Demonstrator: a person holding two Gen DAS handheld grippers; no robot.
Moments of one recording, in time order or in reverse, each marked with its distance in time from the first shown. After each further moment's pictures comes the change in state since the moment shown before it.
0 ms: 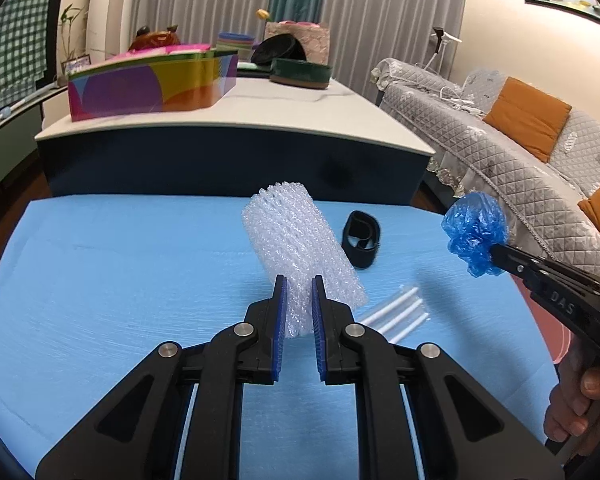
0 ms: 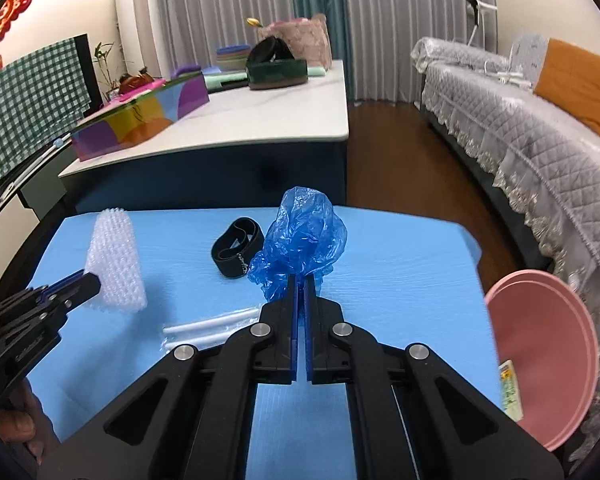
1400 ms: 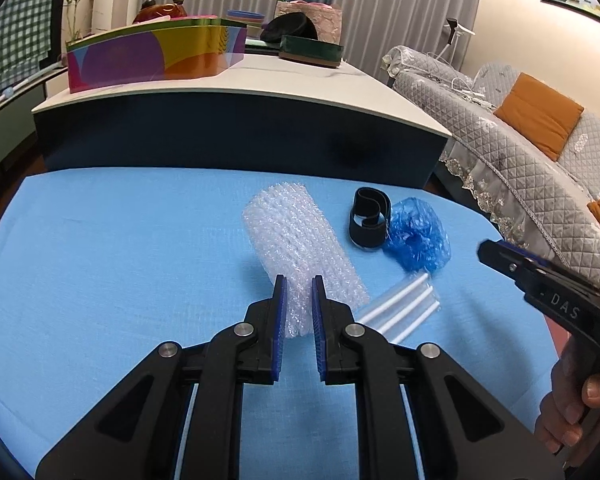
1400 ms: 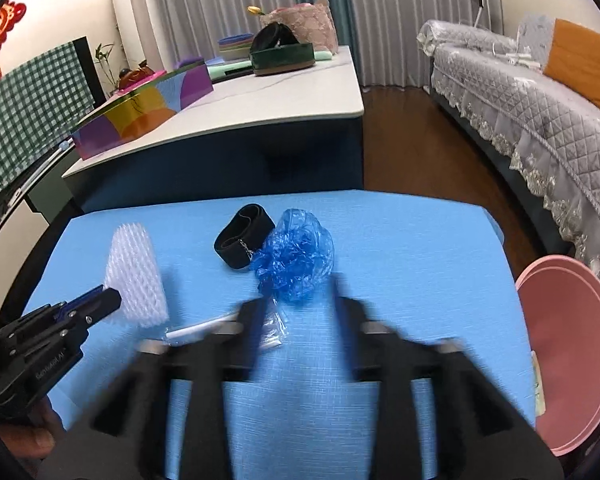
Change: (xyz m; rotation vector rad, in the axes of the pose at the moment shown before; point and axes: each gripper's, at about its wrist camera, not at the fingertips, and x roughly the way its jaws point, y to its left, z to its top) left arm 0.026 0.006 -0.010 -0.043 0.067 0.016; right arm 0.029 0.003 -0.004 0.036 0.035 0.050
